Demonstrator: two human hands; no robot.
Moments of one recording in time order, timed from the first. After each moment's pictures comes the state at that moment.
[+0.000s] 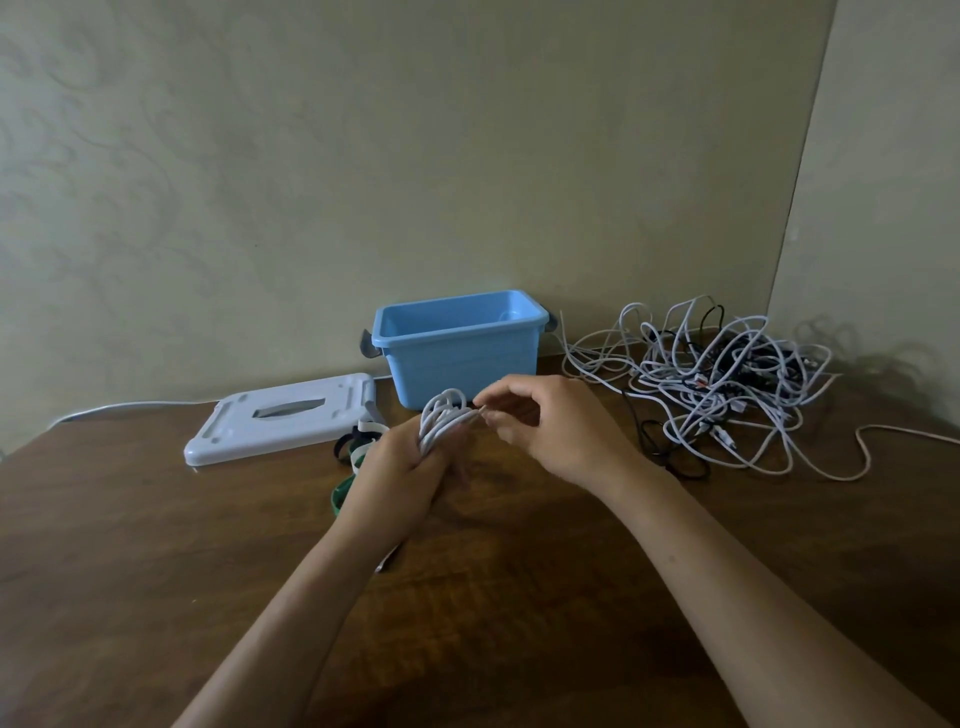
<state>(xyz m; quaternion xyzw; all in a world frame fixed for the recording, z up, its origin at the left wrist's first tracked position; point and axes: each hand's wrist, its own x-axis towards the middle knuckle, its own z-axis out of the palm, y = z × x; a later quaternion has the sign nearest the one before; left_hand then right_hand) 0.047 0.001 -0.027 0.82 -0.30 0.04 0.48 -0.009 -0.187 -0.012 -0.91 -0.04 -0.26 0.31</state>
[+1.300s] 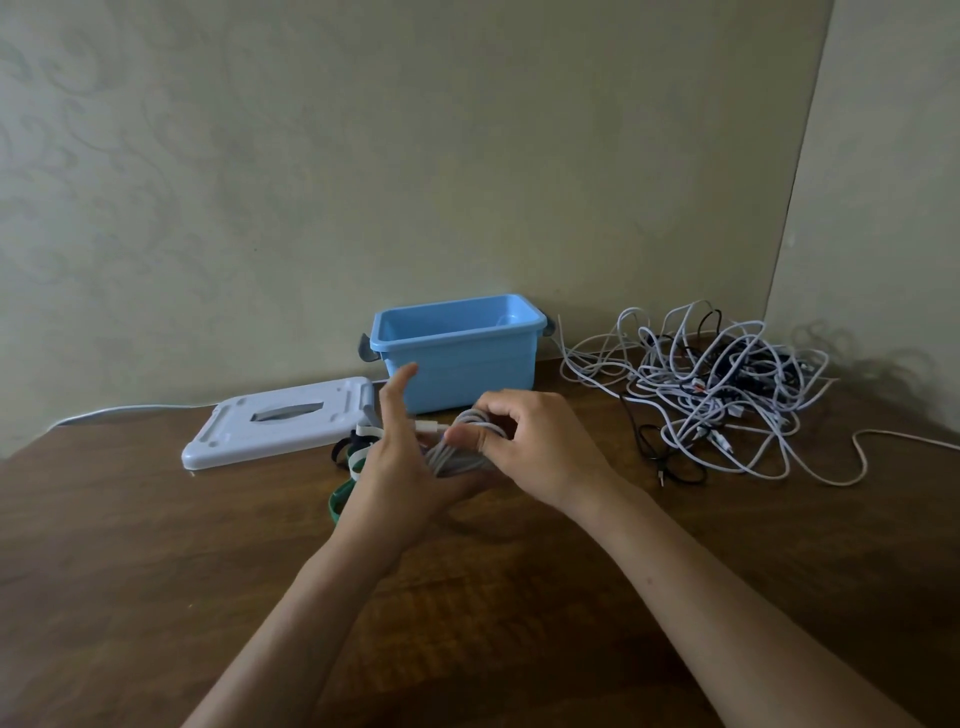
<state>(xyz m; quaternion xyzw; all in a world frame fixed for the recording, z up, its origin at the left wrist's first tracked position) 0.040 -0.002 -0.026 0.83 -0.31 0.08 0.46 -0.008 -0.164 -0.016 -0.89 -0.08 -0.28 0.35</state>
